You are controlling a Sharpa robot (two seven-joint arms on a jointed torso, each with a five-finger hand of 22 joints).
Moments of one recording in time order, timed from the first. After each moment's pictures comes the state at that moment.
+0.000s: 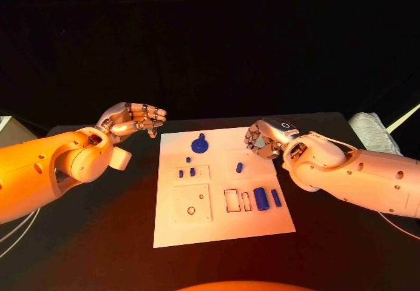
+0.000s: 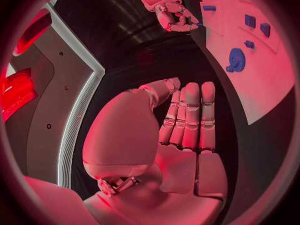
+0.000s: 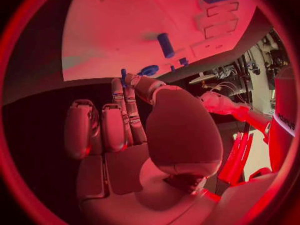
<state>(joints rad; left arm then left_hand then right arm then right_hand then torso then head) 1.25 -0.92 -0.04 1.40 -0.26 -0.10 0.35 1.42 -0.18 0.60 -0.06 0.21 0.86 0.20 0.23 0.32 0.85 0.14 0.53 0.18 0.98 0.06 1.14 0.50 0.17 0.86 0.15 0.99 0.90 1.25 -0.82 -0.15 1.50 -1.59 -0.53 -0.21 1.33 -0.19 0.67 -0.03 0.13 1.08 0.11 0.34 0.36 1.26 0.07 0.14 0.13 1.47 -0.03 1.30 1.19 0.08 1.45 0.06 1.30 1.31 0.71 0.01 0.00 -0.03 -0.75</state>
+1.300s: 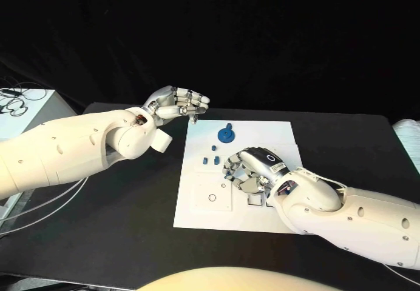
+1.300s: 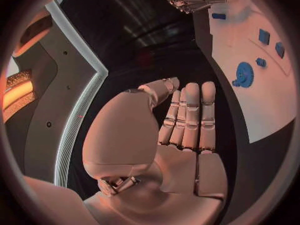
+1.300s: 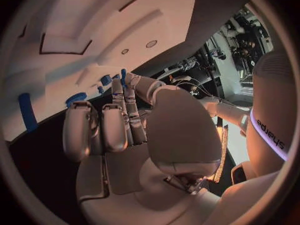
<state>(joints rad) 1.25 -0.88 -0.04 1.42 -0.25 -0.11 0.35 1.41 -0.18 0.59 -0.06 0.21 0.86 0.21 0.23 0.32 0.84 0.15 0.54 0.18 0.98 0.07 1.14 0.50 0.17 0.86 0.15 0.99 0.90 1.11 -0.68 -0.17 1.66 -1.61 -0.58 -0.15 1.33 -0.19 0.67 -0.03 0.13 1.08 0.11 0.34 0.37 1.26 0.07 0.13 0.13 1.47 -0.03 1.30 1.19 0.07 1.46 0.06 1.31 1.31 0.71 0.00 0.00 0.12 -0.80</state>
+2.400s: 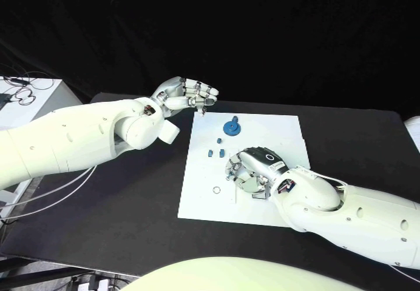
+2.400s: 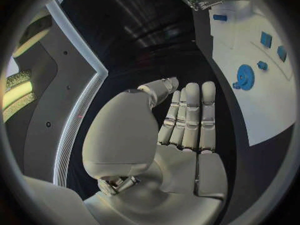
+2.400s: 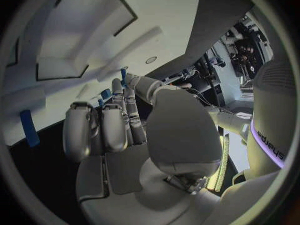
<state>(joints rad) 1.25 -0.87 -0.04 1.42 -0.25 -0.11 0.34 1.40 -0.18 0.59 -0.06 0.21 0.85 0.21 0.23 0.32 0.83 0.15 0.55 0.19 0.98 0.07 1.14 0.50 0.17 0.86 0.16 0.99 0.89 1.10 -0.66 -0.18 1.64 -1.67 -0.51 -0.20 1.33 -0.19 0.67 -0.04 0.13 1.08 0.11 0.34 0.37 1.26 0.07 0.13 0.13 1.47 -0.03 1.30 1.19 0.07 1.46 0.06 1.31 1.31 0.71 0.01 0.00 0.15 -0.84</state>
